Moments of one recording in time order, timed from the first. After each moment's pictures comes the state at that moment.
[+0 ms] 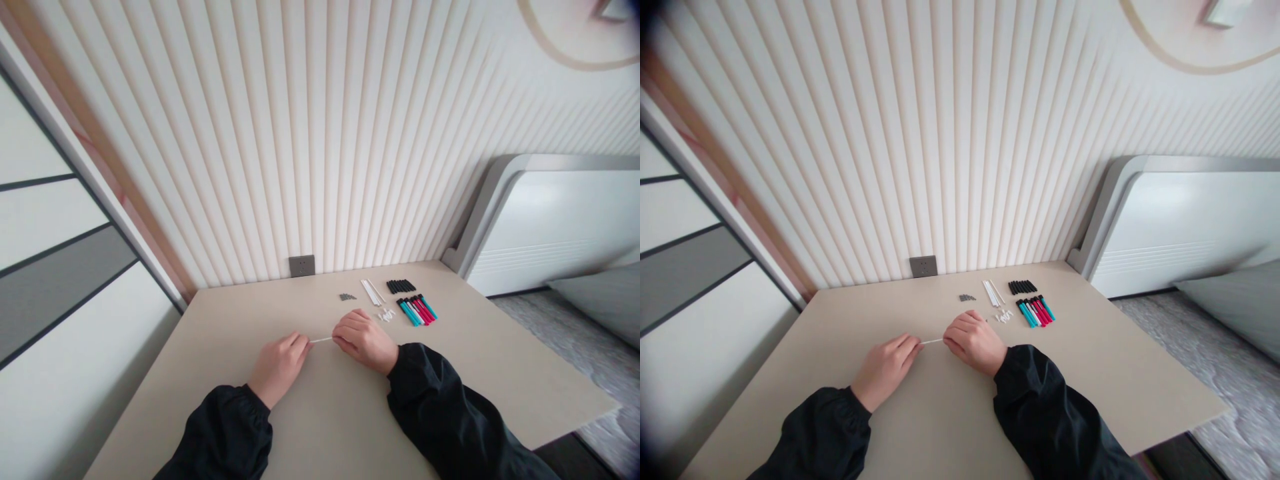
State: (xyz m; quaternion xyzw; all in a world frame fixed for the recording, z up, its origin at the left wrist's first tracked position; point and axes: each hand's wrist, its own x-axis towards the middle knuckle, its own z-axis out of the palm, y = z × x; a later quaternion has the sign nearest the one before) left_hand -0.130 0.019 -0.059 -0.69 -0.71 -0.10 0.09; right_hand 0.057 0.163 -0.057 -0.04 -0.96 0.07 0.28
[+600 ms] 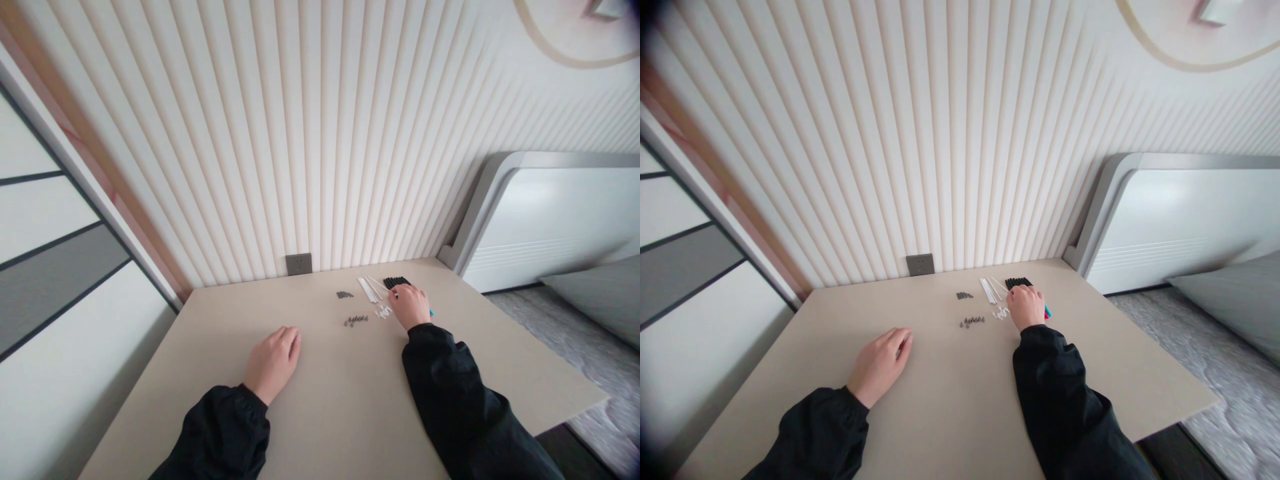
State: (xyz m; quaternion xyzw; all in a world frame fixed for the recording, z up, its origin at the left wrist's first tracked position) left_hand -0.133 0.019 -0.064 -0.63 -0.76 -0.15 0.06; right_hand 0.118 0.257 -0.078 -0.56 -0.81 -0.04 0.18
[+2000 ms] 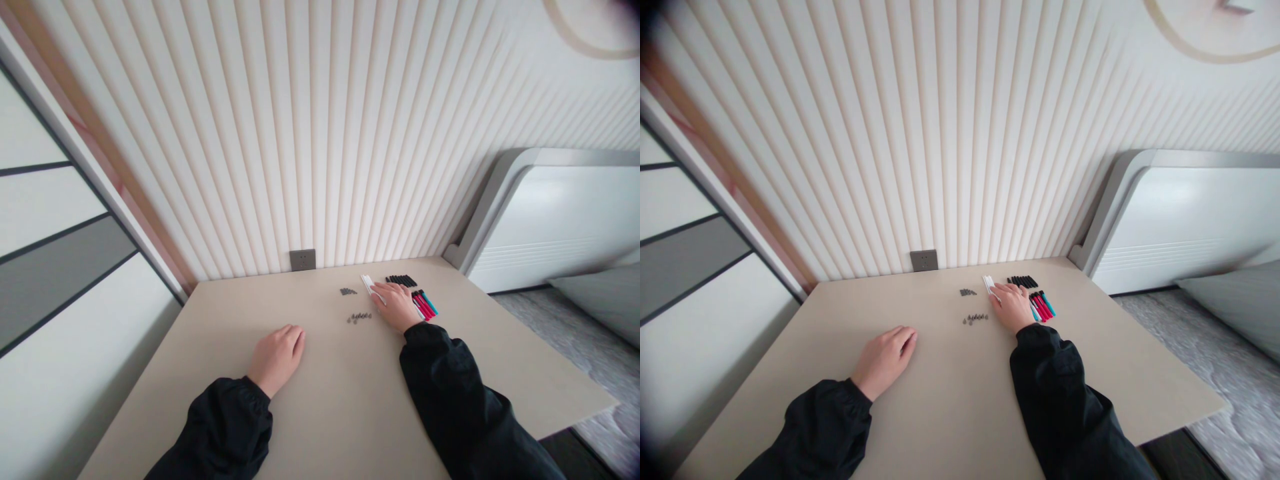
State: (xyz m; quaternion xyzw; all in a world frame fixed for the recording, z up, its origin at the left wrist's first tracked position) left_hand -0.133 0.019 -0.061 -0.64 -0.75 -0.14 0.04; right_hand 0.097 0.242 -0.080 -0.41 -0.90 0.03 0.16
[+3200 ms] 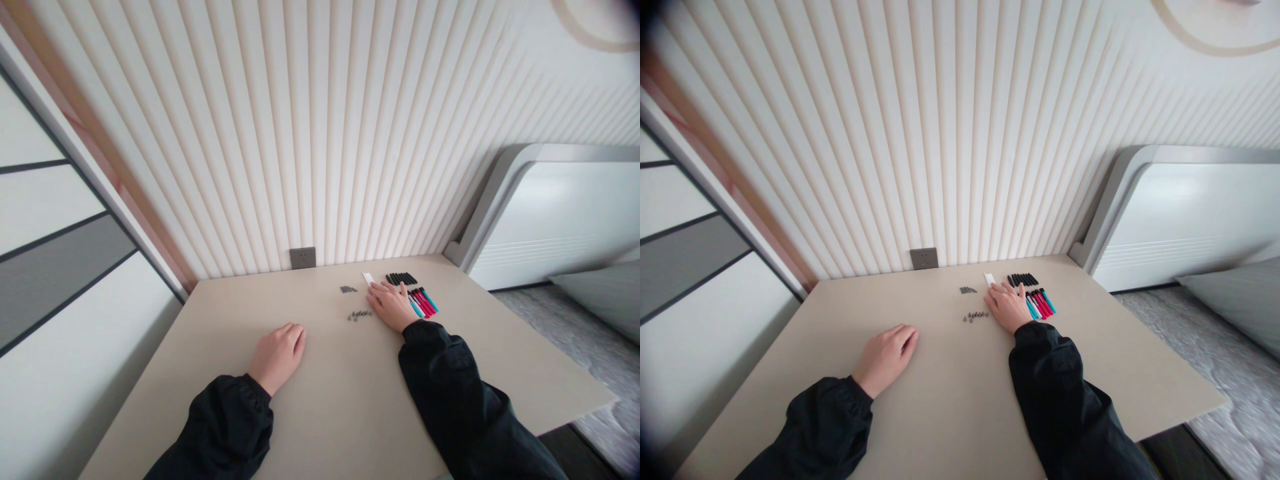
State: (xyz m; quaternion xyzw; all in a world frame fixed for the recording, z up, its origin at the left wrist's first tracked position) left_hand -0.132 0.018 -0.060 -0.65 -0.74 -0.13 0.04; right_hand 0.095 0.243 -0.091 -0.39 -0.91 0.05 0.12
